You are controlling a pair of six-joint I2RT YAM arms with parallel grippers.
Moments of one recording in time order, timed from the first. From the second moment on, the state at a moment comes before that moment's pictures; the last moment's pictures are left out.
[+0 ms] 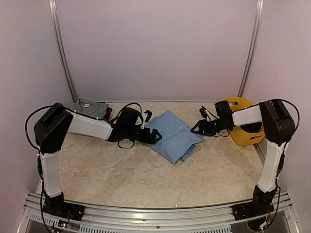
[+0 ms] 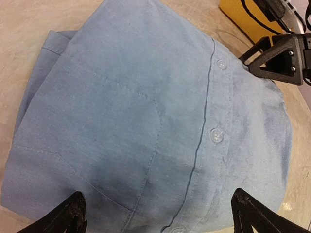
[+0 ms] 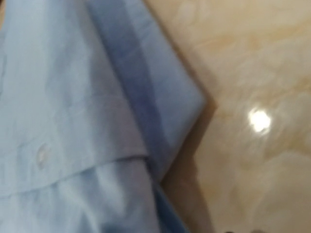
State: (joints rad) left arm -0.71 2.01 1.21 0.17 0.20 -0.32; right arm 0.24 1.98 1.18 -0.07 -0.60 0.24
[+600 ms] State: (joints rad) left arm -0.69 1.79 1.00 0.16 0.00 -0.34; right arm 0.43 1.85 0.95 0.04 -0.63 0.34
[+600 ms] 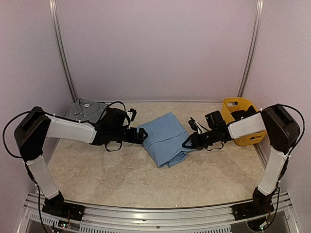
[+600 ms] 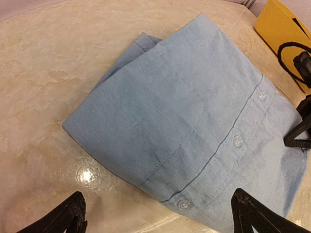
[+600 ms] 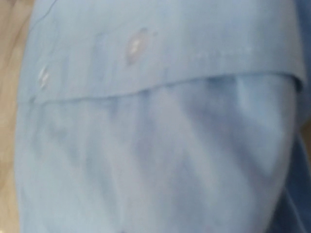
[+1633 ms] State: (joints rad) left arm -0.69 1.62 0.82 0.18 -0.02 -0.31; right arm 0.49 1.86 1.10 0.03 -0.74 0.21
